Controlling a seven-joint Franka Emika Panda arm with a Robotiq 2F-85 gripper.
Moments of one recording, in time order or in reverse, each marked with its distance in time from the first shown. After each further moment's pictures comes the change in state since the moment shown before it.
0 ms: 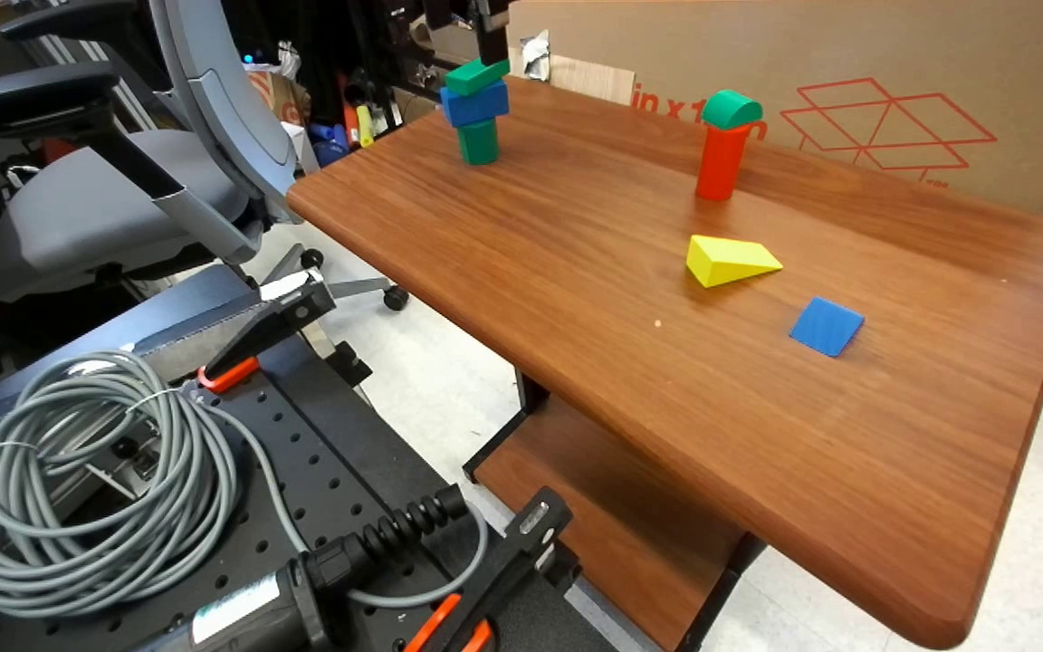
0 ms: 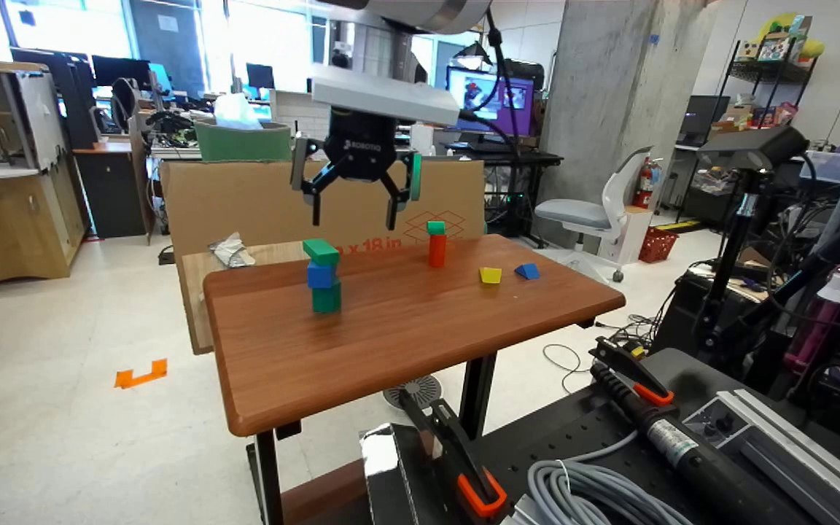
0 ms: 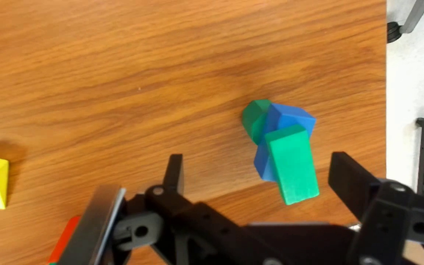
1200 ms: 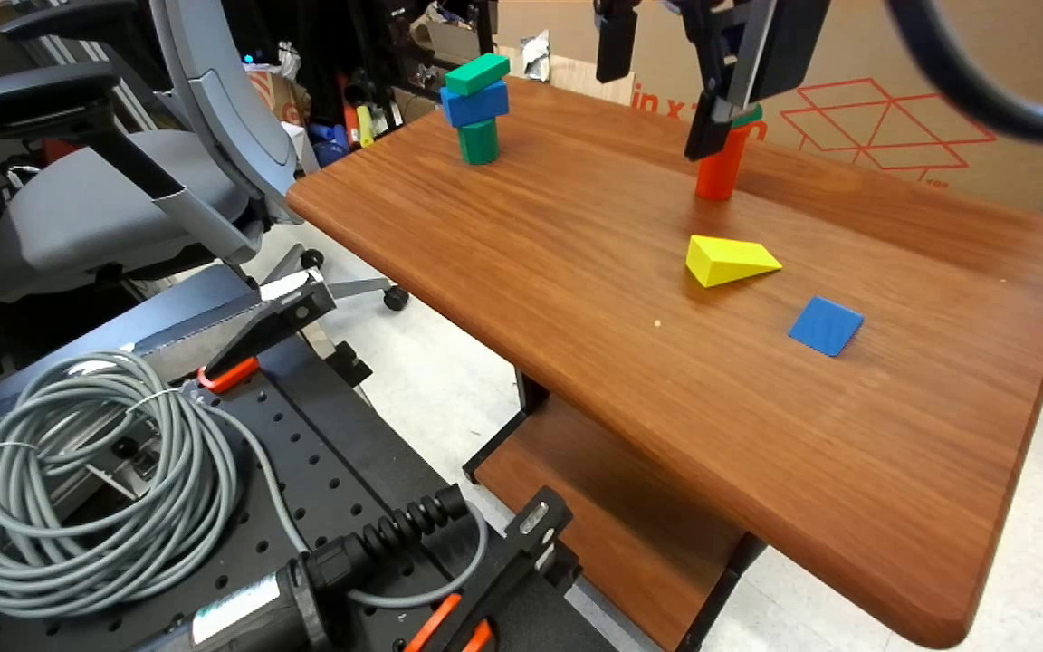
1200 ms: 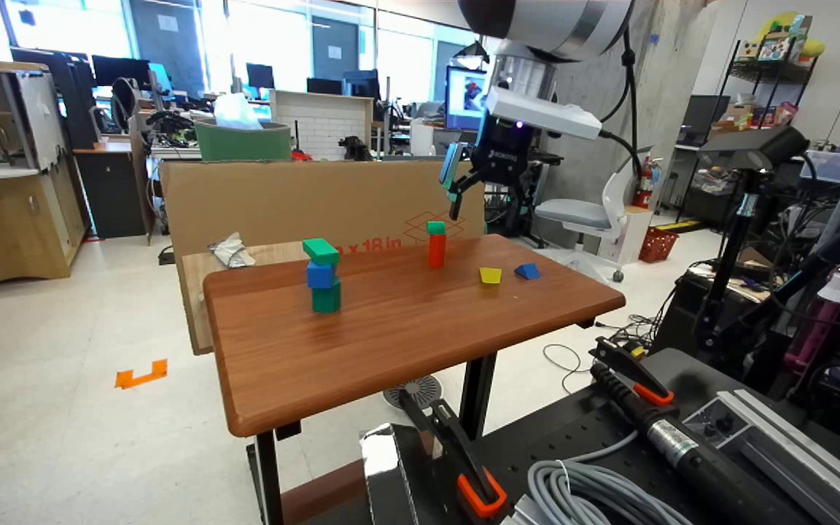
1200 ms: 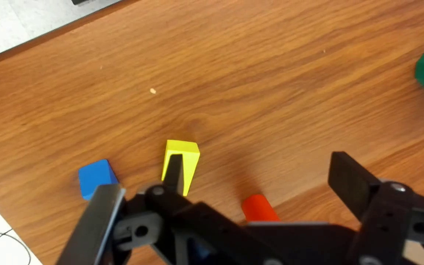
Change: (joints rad) arm -0.274 -0.040 -0.081 -0.069 0.168 -0.041 -0.359
